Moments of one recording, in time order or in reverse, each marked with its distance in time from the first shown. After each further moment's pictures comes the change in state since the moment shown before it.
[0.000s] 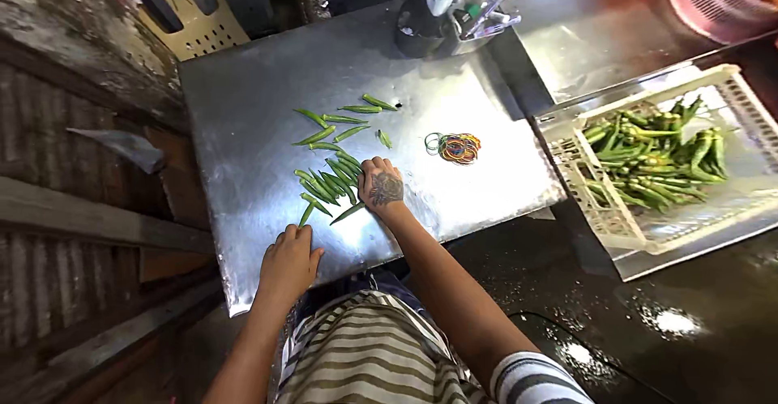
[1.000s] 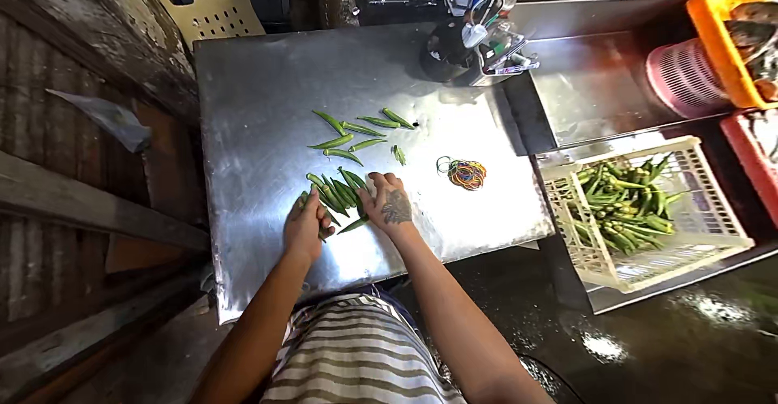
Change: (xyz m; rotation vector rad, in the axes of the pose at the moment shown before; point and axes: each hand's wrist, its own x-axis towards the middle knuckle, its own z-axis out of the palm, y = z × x) left_hand 0.081 0.004 -0.001 -1.905 0.157 -0.342; right_hand -0.002 -0.030 -0.018 0.080 -0.148 0.081
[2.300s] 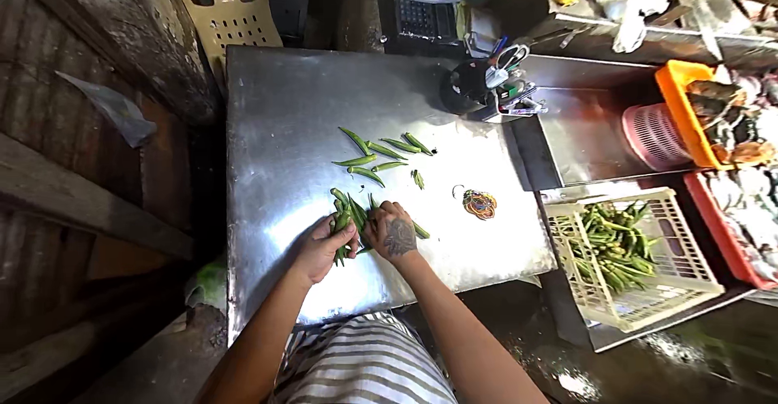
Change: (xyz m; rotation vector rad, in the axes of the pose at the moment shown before) left_hand 0.017 0.004 -0.053 -0.039 -0.662 0.080; right_hand -0.004 -0.023 0.035 -0.322 0.004 -0.218
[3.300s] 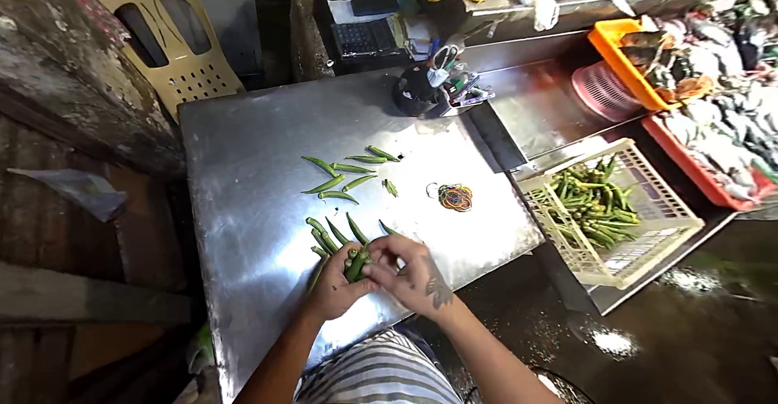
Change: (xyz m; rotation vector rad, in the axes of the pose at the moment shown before) left_hand 0.017 -0.019 0.040 0.526 -0.228 0.240; right_hand -0.072 0.016 -0.072 0.805 0.297 -0.175
